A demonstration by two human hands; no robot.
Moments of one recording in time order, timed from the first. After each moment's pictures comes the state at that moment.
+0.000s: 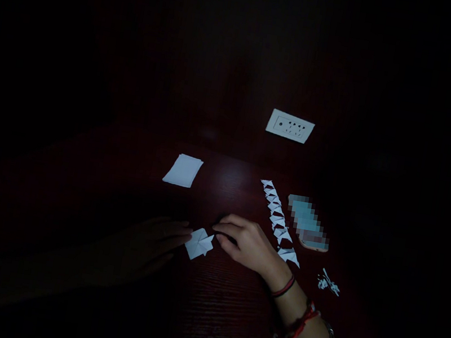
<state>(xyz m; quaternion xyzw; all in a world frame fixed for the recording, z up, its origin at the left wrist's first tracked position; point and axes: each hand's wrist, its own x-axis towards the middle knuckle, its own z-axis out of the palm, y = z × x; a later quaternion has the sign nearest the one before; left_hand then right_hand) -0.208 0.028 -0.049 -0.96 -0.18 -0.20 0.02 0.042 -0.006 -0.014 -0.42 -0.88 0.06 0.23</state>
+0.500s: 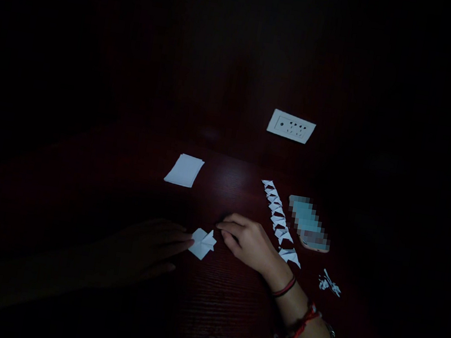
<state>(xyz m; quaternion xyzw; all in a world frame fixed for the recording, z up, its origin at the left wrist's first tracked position) -0.208 0.026 -0.044 -0.97 -0.15 -0.19 0.03 0.044 -0.004 -0.017 -0.44 -0.87 0.04 0.23</state>
